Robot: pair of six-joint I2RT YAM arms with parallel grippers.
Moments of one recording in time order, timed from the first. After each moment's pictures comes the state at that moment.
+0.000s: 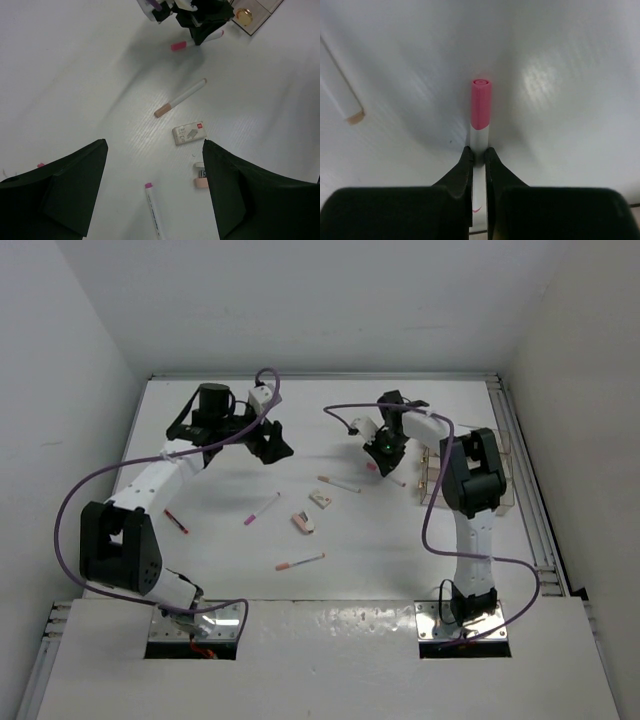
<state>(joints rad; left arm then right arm) -0.22 1.49 1.18 -0.26 0.75 0.29 0.28 2.19 1.60 -0.77 -0.22 -0.68</state>
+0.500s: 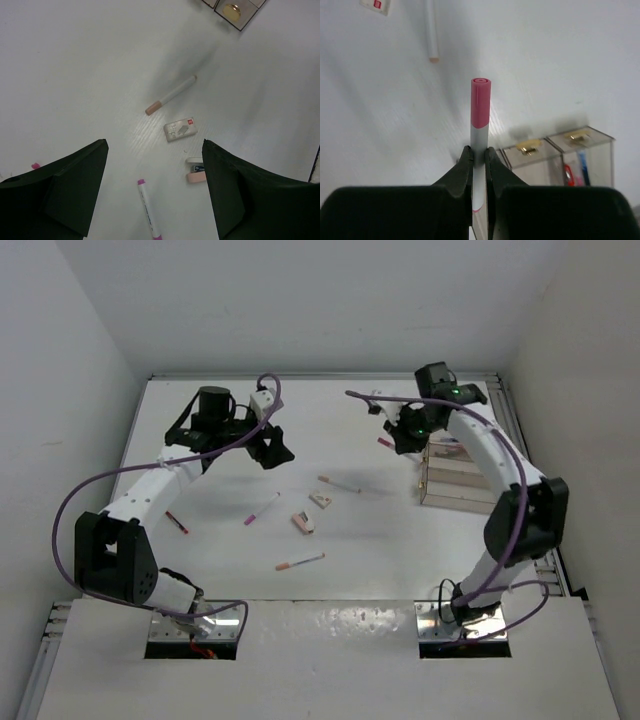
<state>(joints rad) -0.24 1.43 1.15 -0.29 0.75 0.31 0.23 1.73 1.53 -0.96 -0.36 -0.85</state>
